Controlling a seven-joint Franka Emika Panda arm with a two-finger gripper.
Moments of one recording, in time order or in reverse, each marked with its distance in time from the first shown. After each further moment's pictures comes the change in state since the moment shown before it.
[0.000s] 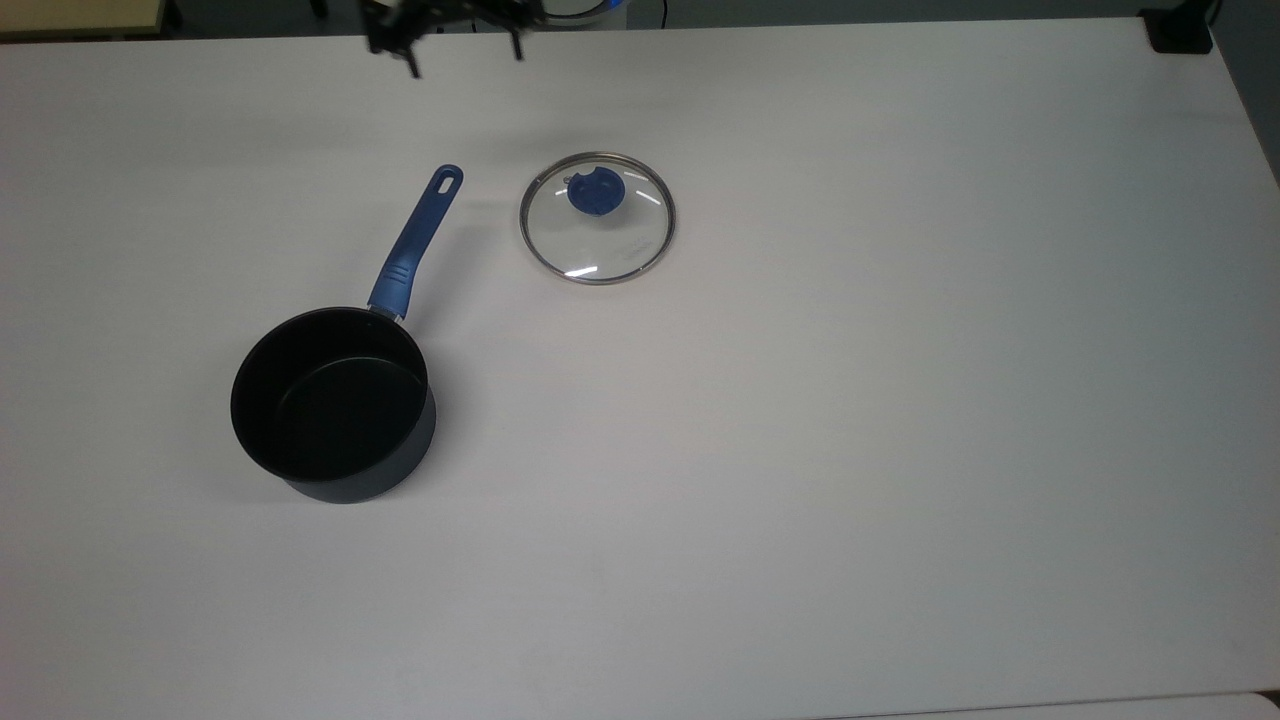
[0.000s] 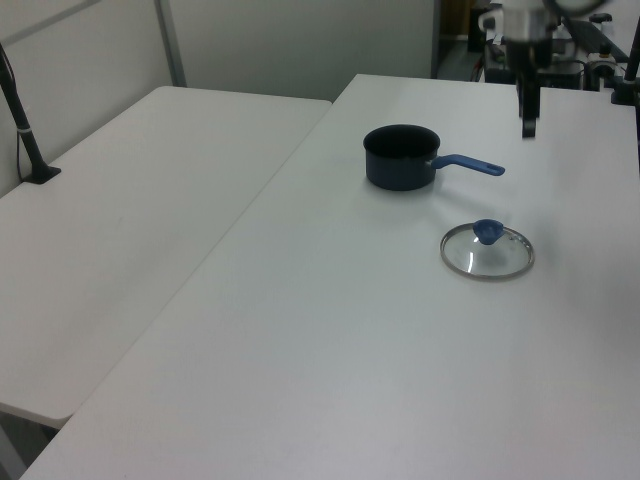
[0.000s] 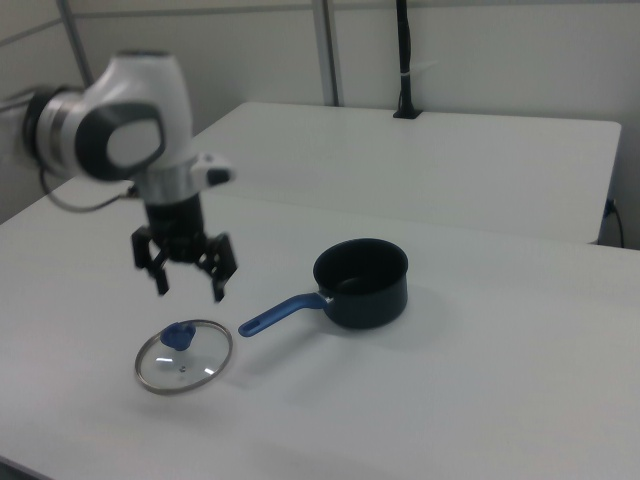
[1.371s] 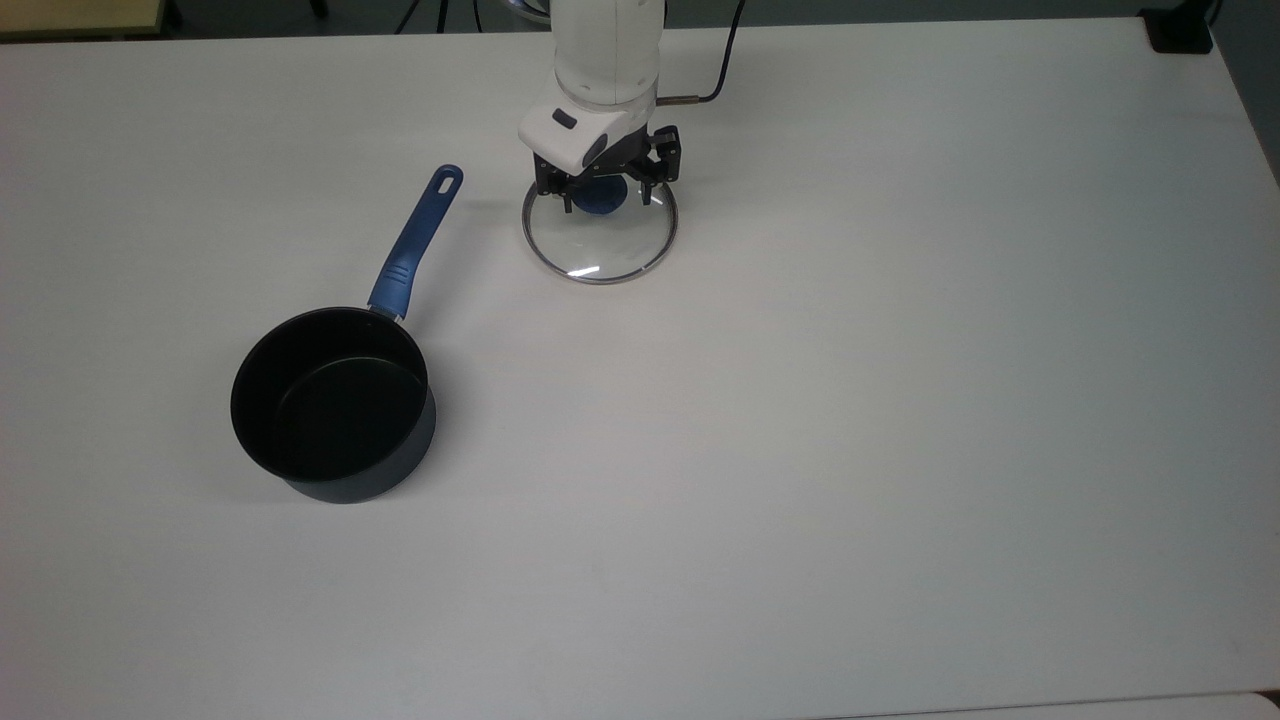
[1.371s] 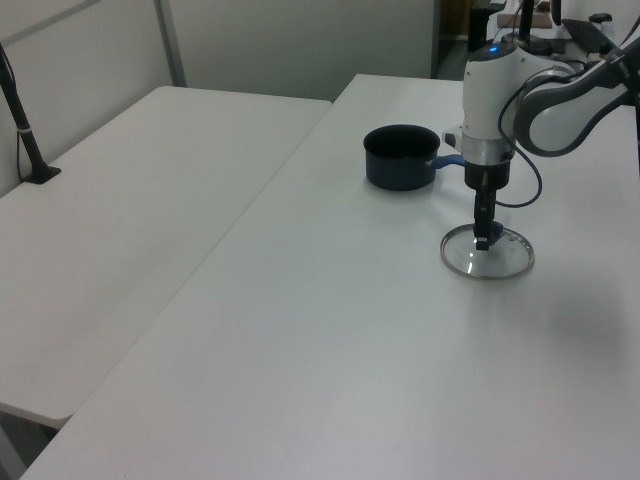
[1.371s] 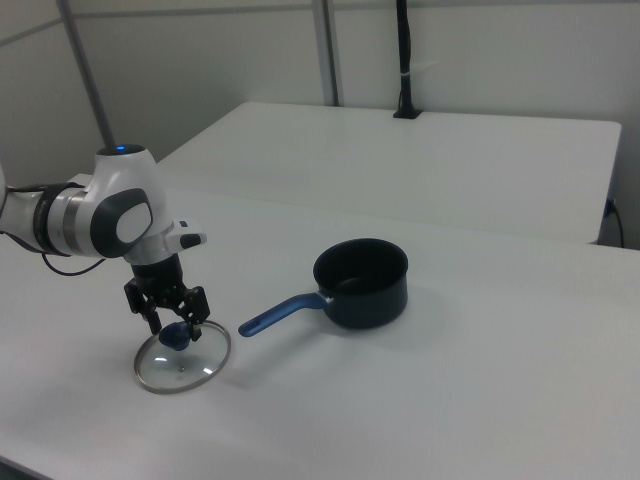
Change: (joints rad) arm 0.006 0.248 0.230 -0.131 -0.011 0.418 0.320
